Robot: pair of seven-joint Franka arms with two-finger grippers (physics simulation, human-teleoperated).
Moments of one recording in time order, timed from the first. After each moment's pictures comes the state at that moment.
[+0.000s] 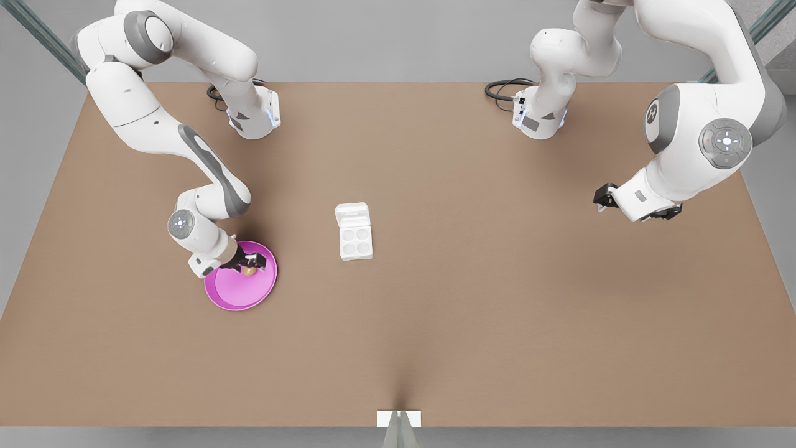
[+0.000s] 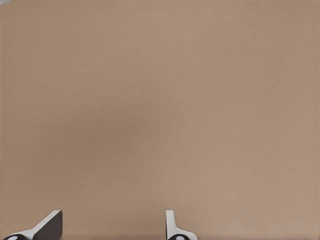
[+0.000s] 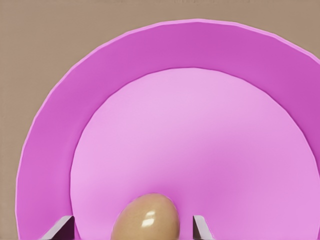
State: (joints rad) left arm -0.27 0.08 0.18 -1.60 0.07 1.55 0.21; right arm -0.51 0.56 0.57 -2.18 -0.27 2.69 0.25
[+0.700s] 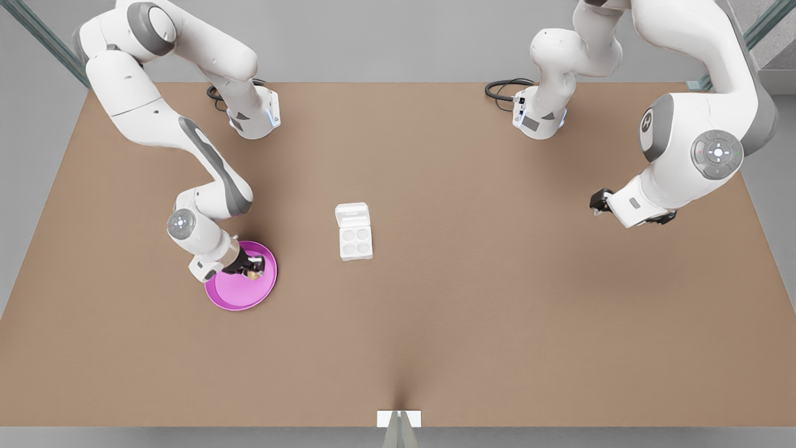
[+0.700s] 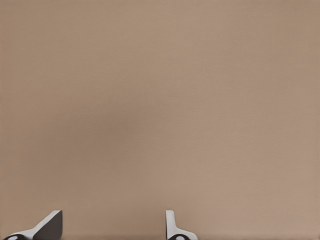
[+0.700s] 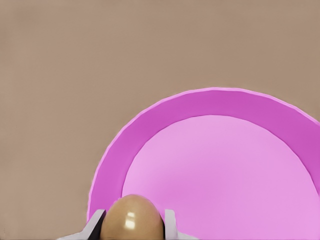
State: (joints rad) left arm -0.27 0.11 0.18 -1.59 0.07 1.55 0.21; right arm -0.50 0.51 0.66 -2.08 -0.26 2.57 0.22
